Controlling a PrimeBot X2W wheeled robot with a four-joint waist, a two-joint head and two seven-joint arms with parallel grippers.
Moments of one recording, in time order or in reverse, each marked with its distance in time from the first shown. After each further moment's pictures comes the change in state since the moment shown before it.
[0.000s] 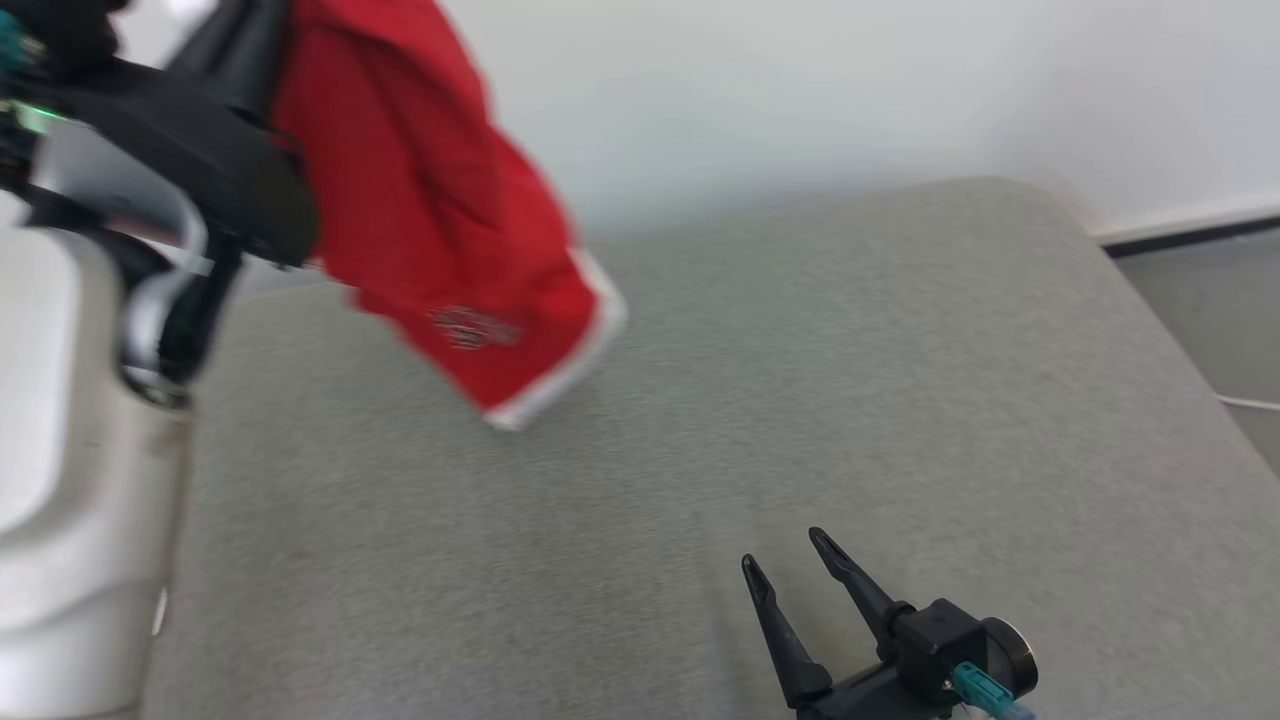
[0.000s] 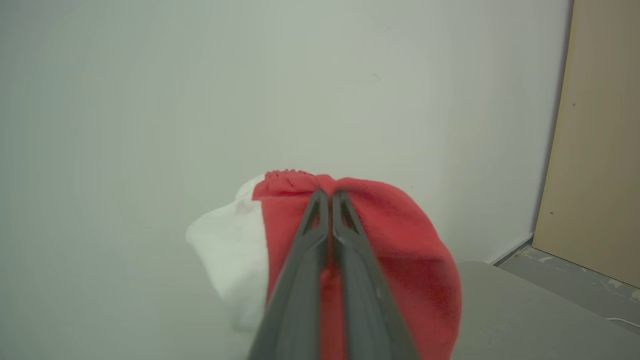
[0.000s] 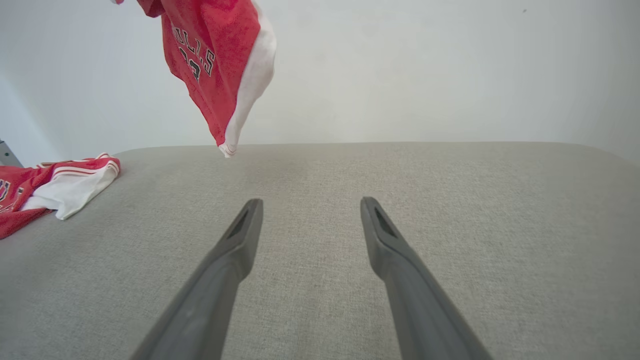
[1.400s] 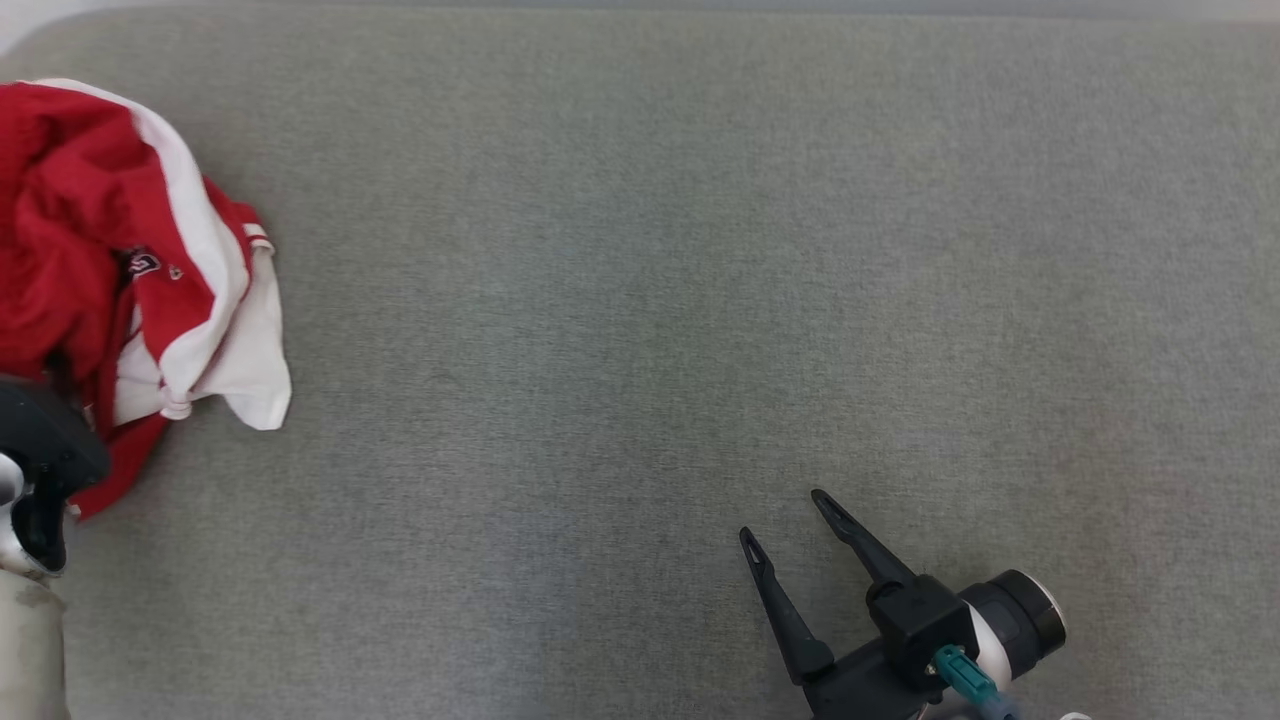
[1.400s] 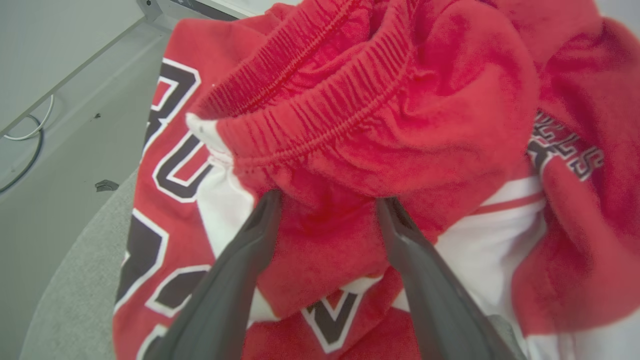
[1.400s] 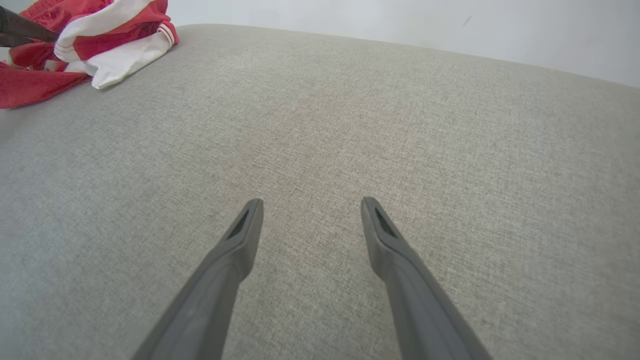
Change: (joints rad) left arm 0.186 0.017 0.391 0.587 0.104 0.168 -0.050; right arm 0.035 0.000 -0.036 -0.225 -0.224 0.000 0.172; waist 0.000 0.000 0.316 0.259
